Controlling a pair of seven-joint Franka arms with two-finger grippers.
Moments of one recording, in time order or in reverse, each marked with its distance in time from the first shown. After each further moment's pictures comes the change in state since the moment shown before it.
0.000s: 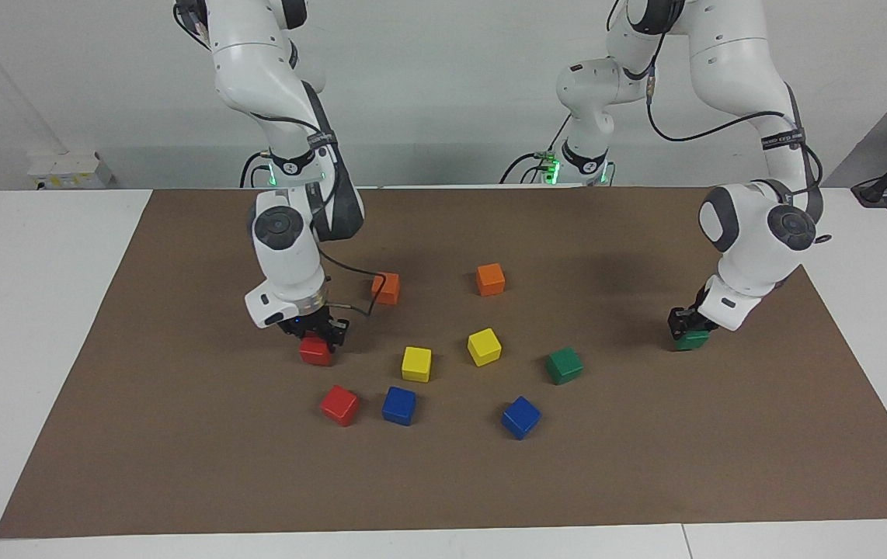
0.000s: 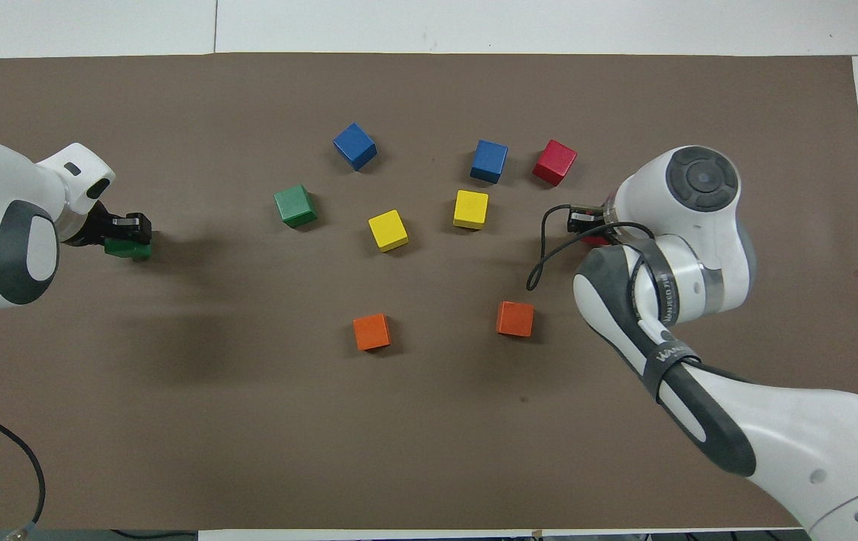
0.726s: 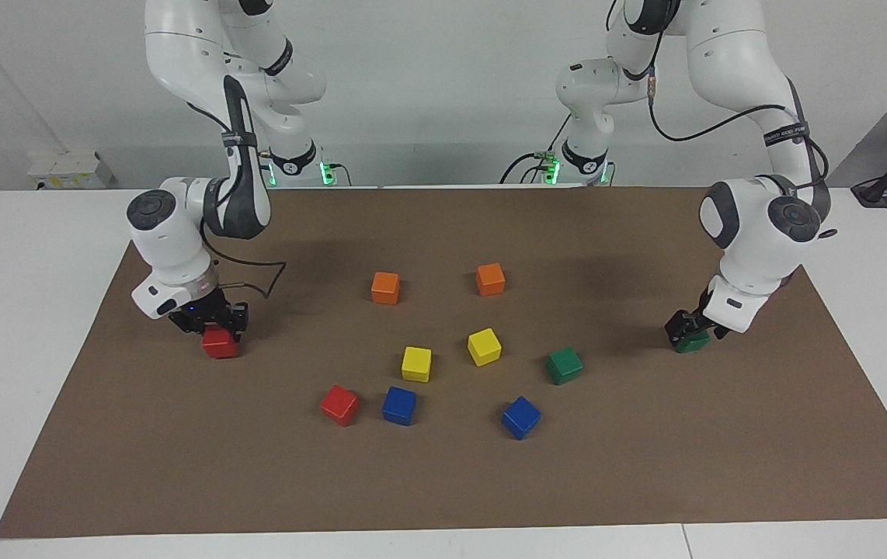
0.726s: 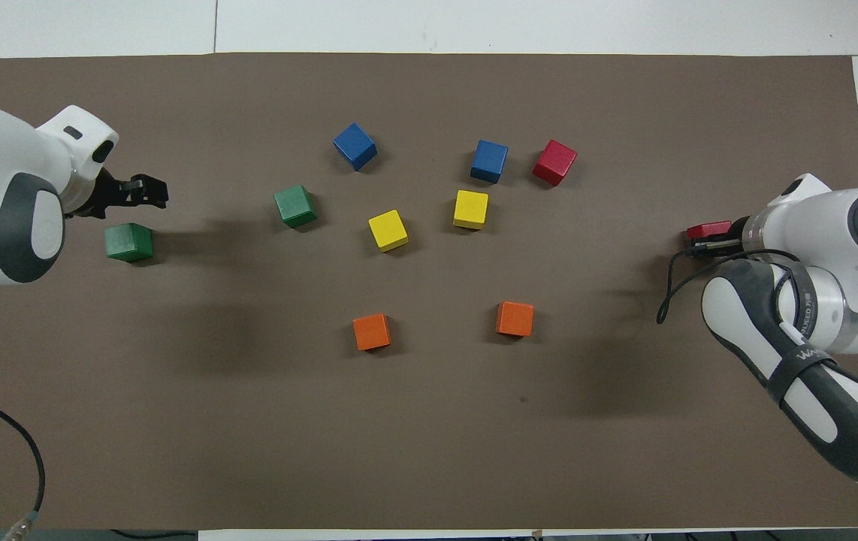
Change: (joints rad) left arm -0.082 0.014 -0.011 0.145 0.005 -0.056 -0.228; right arm -0.274 -0.092 -0.003 -0.229 0.000 0.221 -0.526
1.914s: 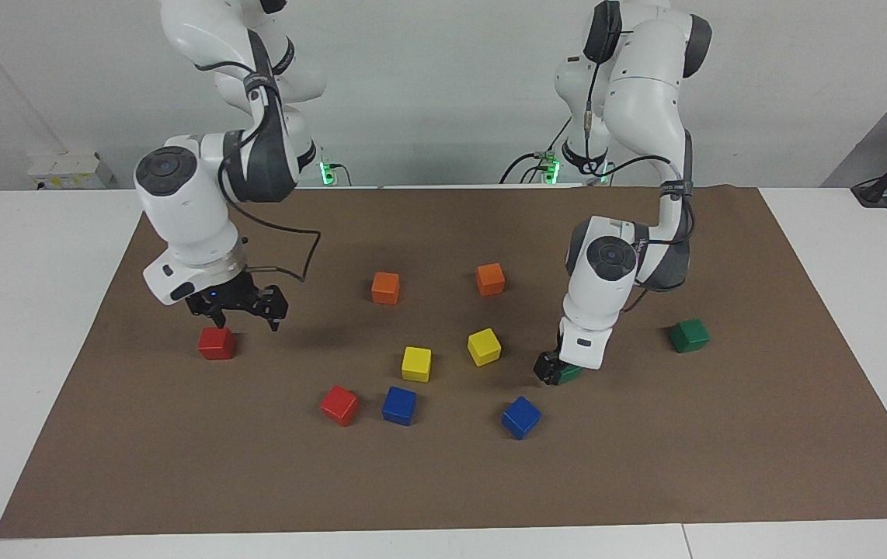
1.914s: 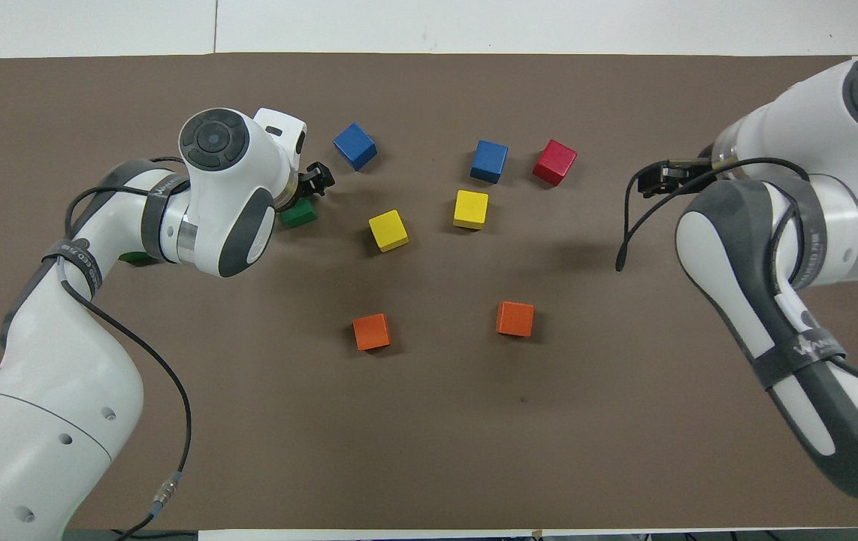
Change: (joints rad) left arm -0.314 0.202 -0.003 0.090 0.033 0.120 -0.564; right arm 0.202 0.031 0.017 0.460 -0.003 -0.472 0.411
